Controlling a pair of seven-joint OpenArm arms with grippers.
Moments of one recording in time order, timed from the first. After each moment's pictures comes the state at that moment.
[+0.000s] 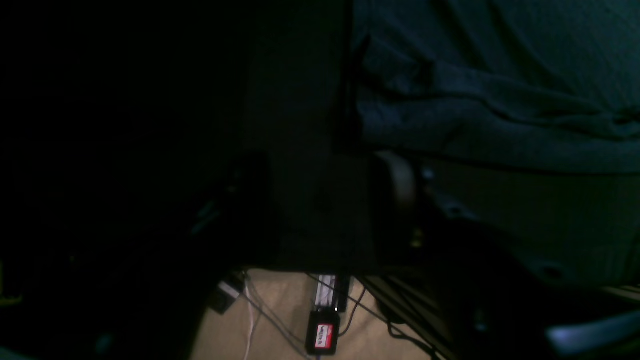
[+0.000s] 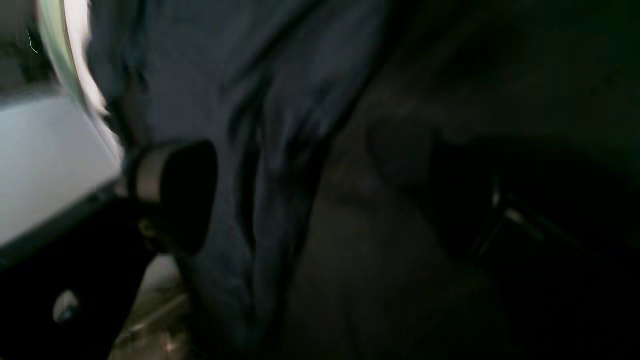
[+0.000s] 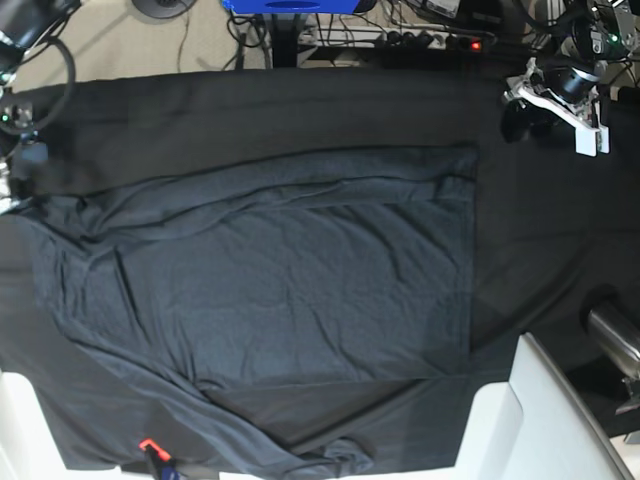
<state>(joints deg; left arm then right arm) 33.4 -13.1 -32.9 95.9 -39.1 -24.8 38.0 -3.4 9.3 52.4 67.9 53.3 4.6 -58.7</state>
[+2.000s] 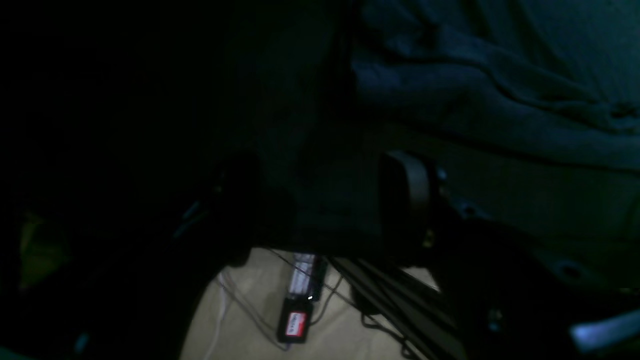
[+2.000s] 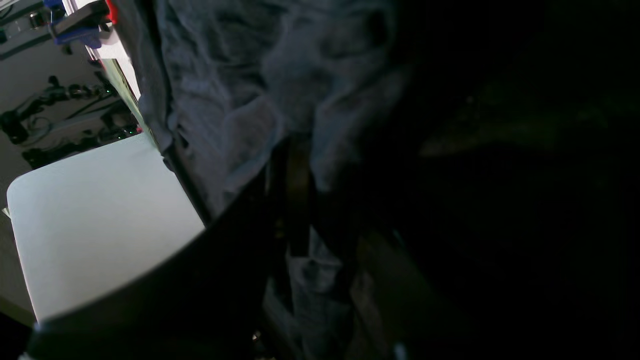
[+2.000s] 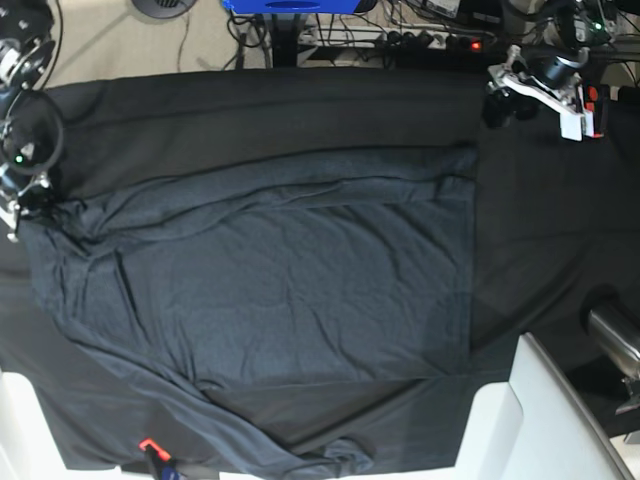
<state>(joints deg) 33.8 -8.4 -32.9 94.1 -39.2 -24.8 38.0 12.2 20.4 45.5 26.0 58.3 13.4 -47.0</state>
